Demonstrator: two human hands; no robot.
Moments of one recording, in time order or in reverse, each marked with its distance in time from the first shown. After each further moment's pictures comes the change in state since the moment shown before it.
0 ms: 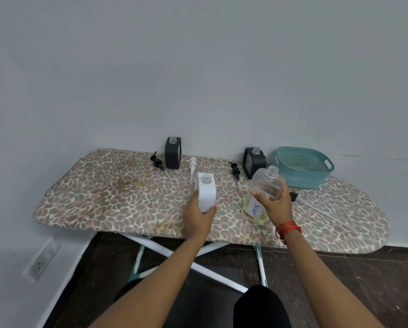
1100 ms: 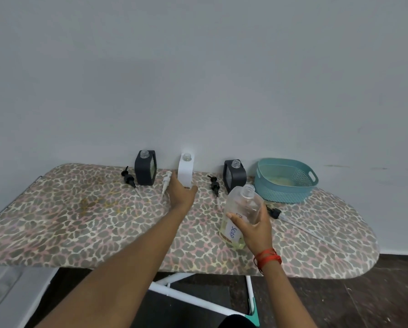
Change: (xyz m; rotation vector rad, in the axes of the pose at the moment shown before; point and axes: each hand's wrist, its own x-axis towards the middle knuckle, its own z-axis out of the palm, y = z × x) left_hand 0.138 0.032 0.073 -0.004 0.011 -0.123; right_hand 0.011 0.013 -0.003 -0.047 0.016 0.006
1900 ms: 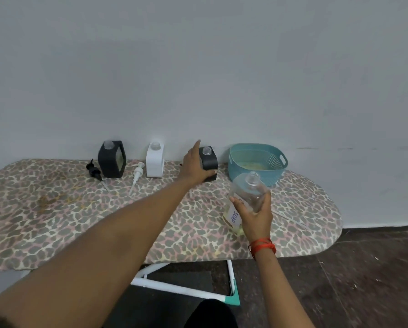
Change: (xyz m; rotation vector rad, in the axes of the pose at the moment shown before) left_hand -0.001 0.060 0.093 0.269 -0.397 0.370; right_hand 0.005 0.015 -0.064 -0.030 0.254 -0.012
